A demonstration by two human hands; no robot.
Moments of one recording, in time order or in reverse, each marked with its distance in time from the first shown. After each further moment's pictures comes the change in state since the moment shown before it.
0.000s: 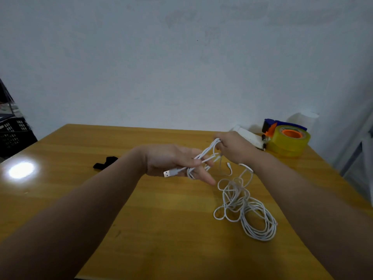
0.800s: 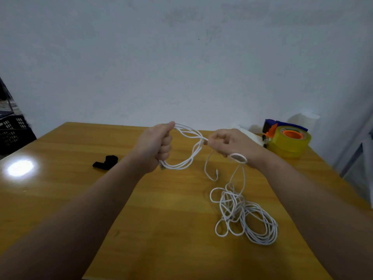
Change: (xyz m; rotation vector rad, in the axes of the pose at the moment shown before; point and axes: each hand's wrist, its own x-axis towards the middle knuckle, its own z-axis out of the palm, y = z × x) left_hand -0.002 -0.006 -0.009 -0.438 0.940 0.268; right_hand -0.022 -0.016 -0.016 0.577 -0.067 -0.009
